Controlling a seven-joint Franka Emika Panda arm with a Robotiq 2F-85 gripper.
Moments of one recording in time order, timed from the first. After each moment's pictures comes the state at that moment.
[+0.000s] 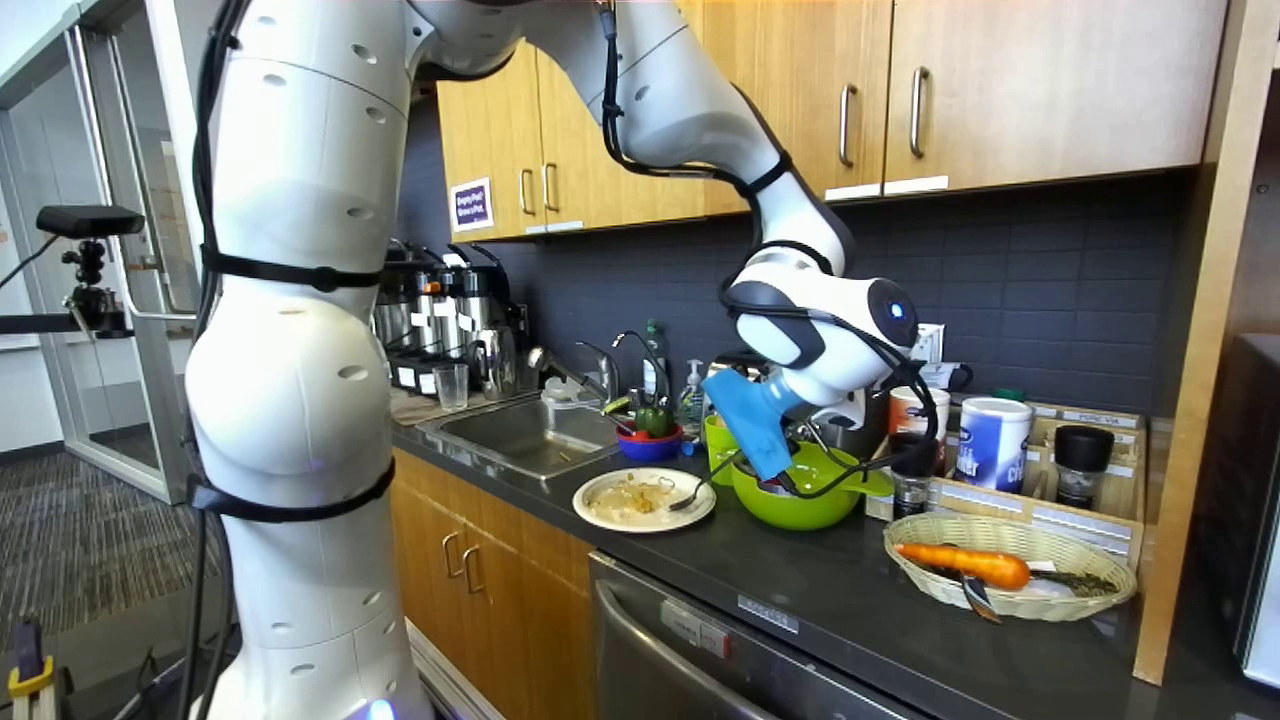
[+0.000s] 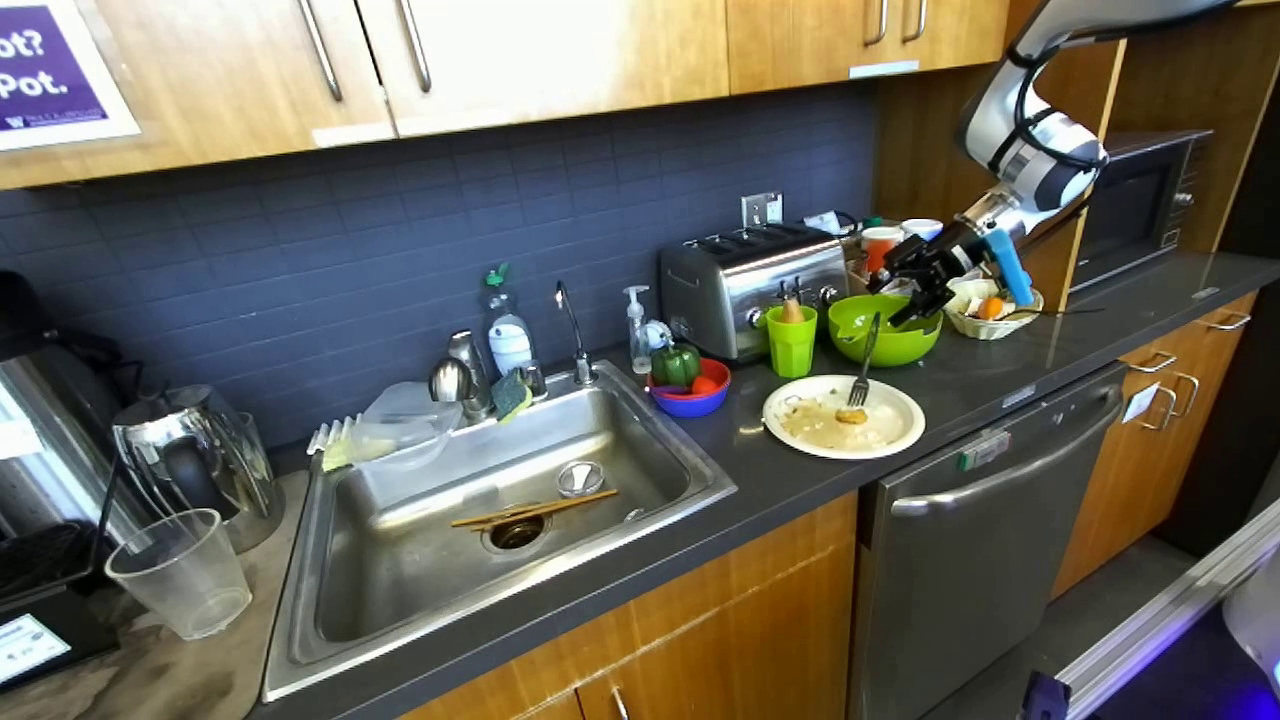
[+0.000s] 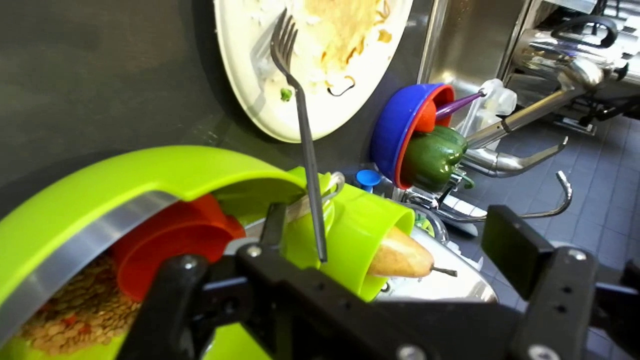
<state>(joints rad) -0.24 0.21 -0.20 -2.29 1.20 2.04 -1.13</state>
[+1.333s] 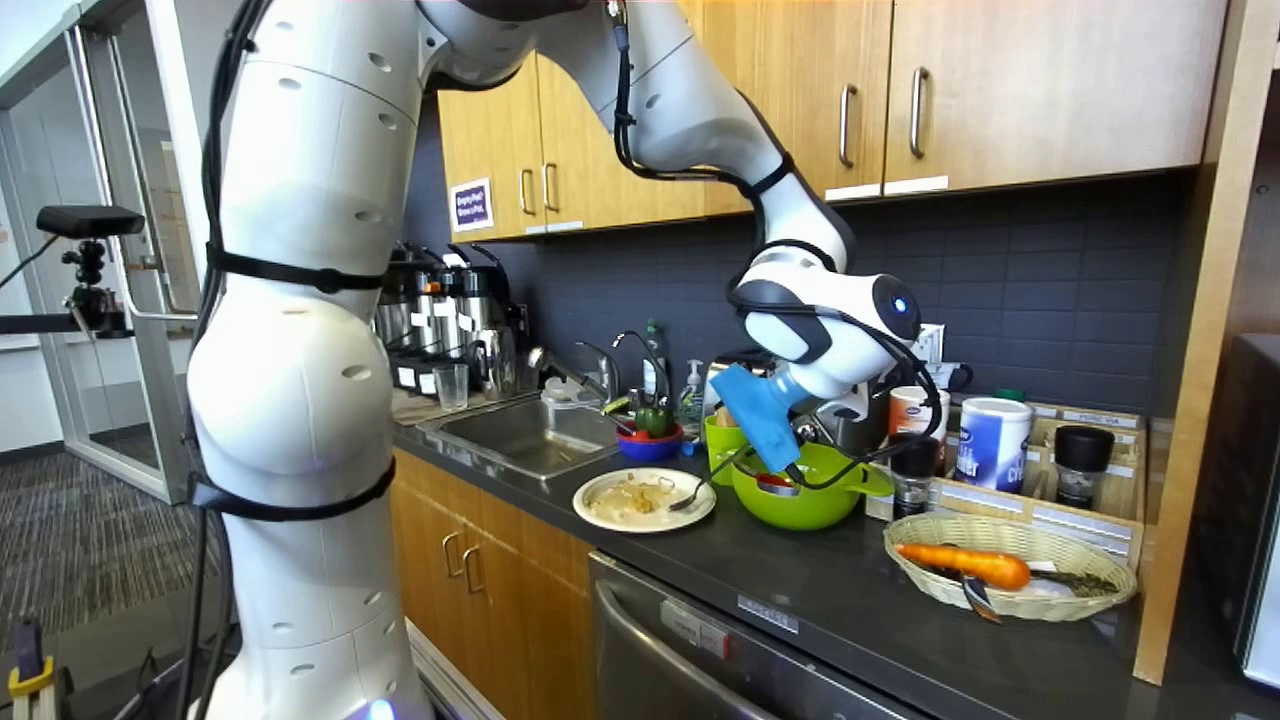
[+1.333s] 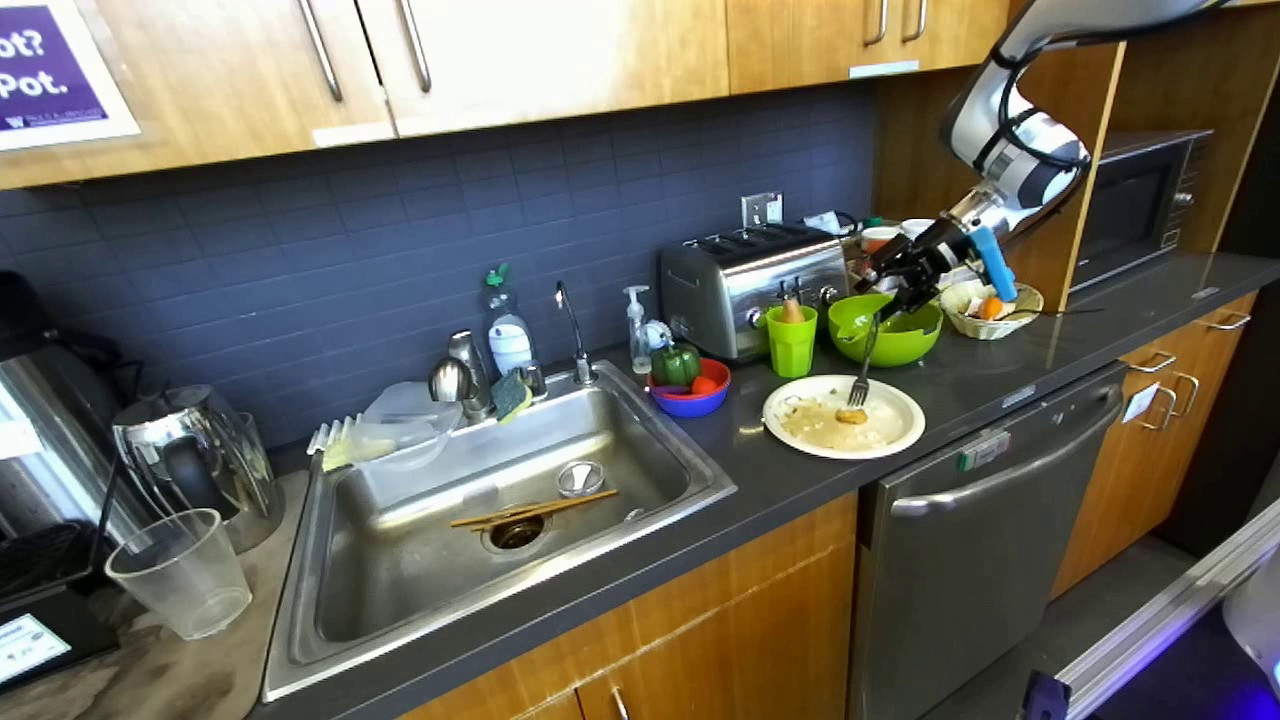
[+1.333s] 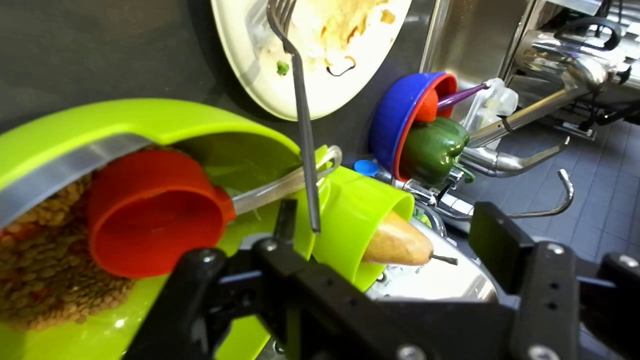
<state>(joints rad) -0.22 0.25 -0.19 -2.23 1.20 2.04 -1.13</state>
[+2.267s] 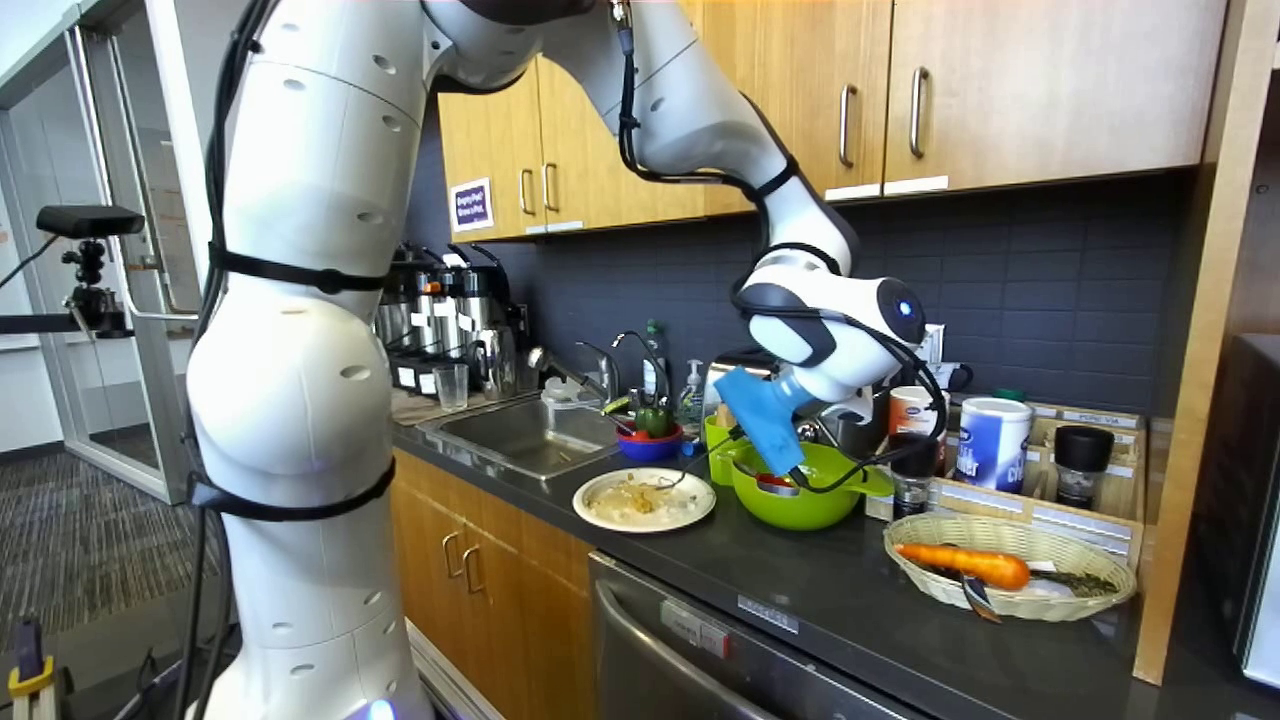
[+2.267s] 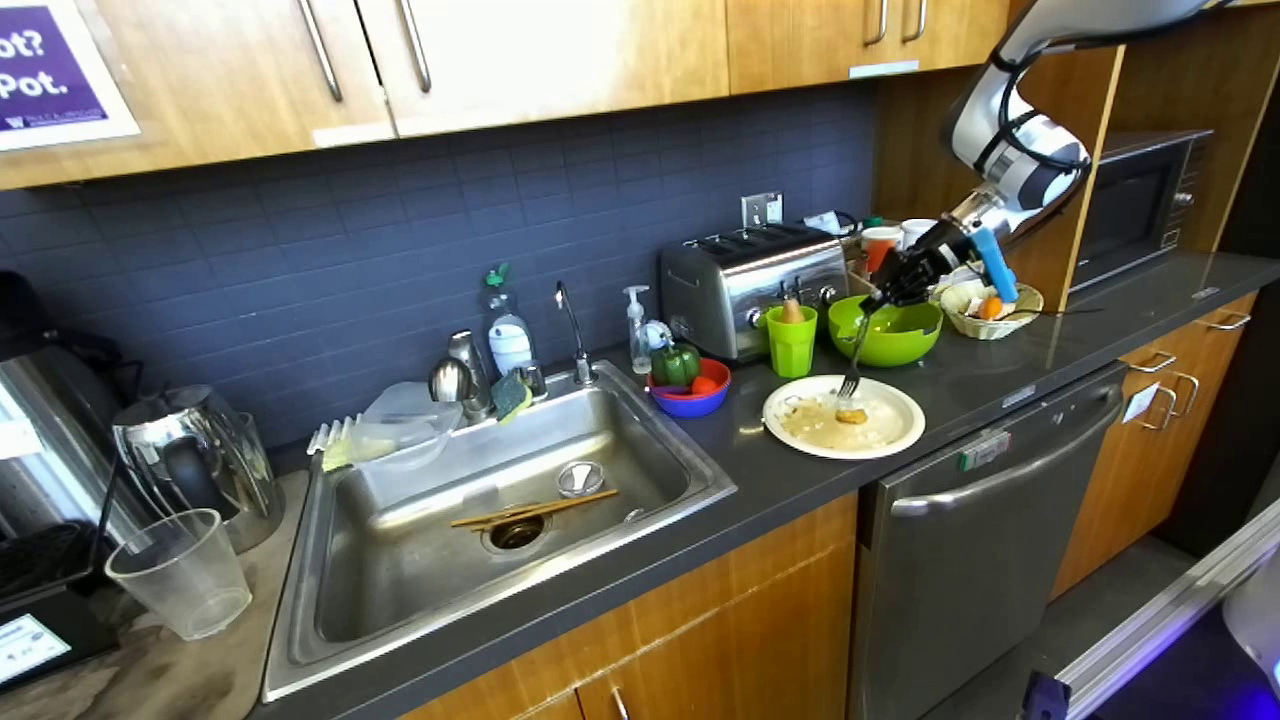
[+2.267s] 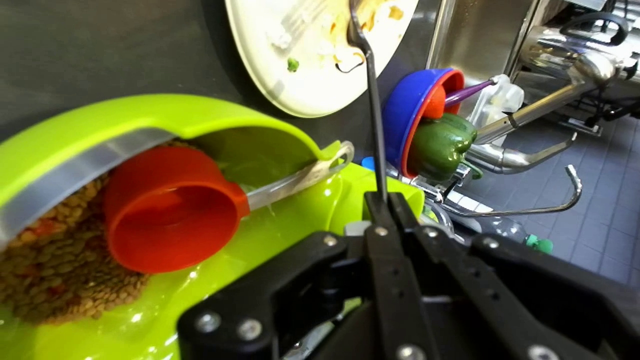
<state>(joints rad) -0.23 0.26 -0.19 -2.22 1.20 2.04 -1.13</state>
